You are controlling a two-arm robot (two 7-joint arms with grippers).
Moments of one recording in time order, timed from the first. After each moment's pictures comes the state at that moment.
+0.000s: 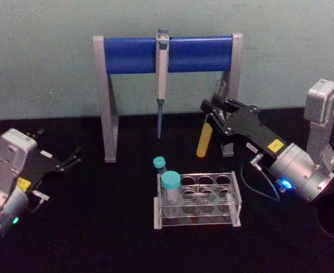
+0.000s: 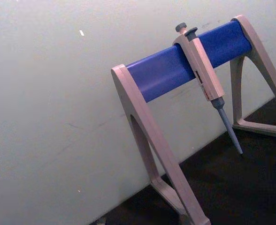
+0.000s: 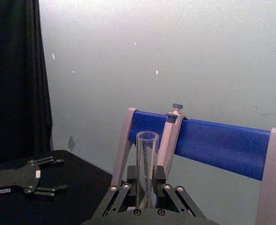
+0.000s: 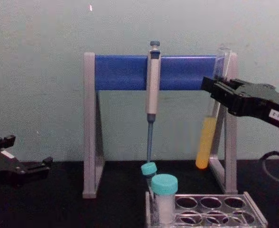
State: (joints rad) left arm -0.20 0.60 0.45 -1.41 -0.25 -0.12 0.03; right arm 0.27 0.36 -0.34 -1.45 0.49 -0.19 0.51
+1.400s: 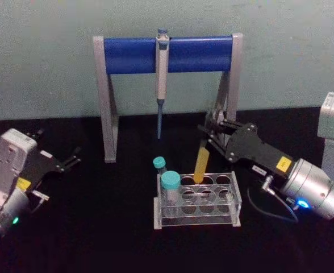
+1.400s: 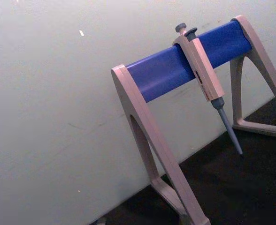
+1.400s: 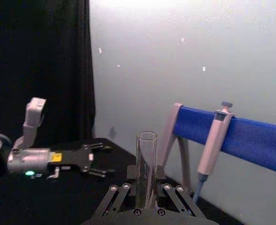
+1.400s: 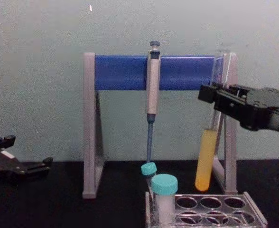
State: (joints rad) left arm -0.20 0.60 0.45 -1.41 -0.25 -0.12 0.03; right arm 0.21 0.48 -0.37 -1.57 0.58 -0.15 0.64
